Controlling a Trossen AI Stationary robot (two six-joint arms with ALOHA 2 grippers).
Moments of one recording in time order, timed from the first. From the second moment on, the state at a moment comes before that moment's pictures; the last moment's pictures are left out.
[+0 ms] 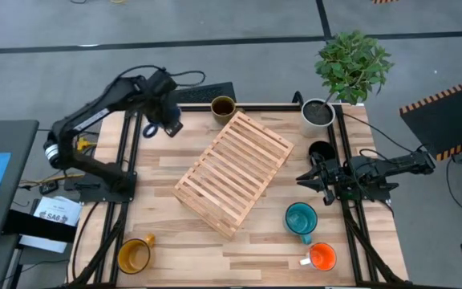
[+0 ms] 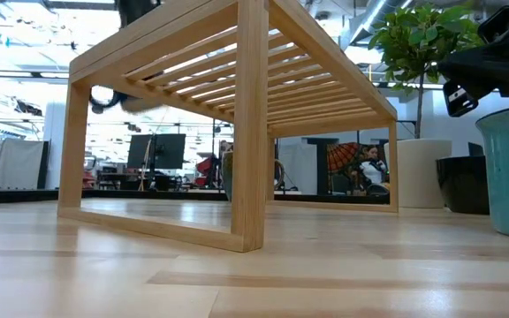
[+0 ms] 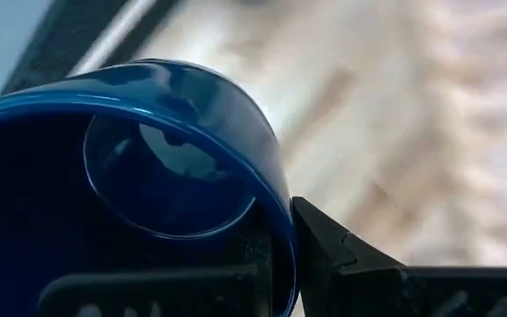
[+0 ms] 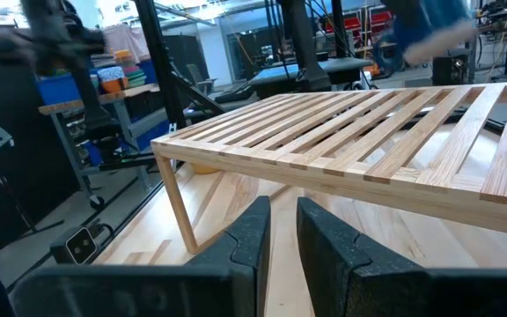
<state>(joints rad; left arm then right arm) 0.54 1.36 1.58 -1.33 -0.04 -0.14 0.19 0.02 0.01 0.04 0.08 0.19</state>
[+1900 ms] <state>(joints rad) -0.28 1.70 1.94 -1.47 -0.06 -0.38 0.19 0.02 0.01 0.04 0.08 0.19</state>
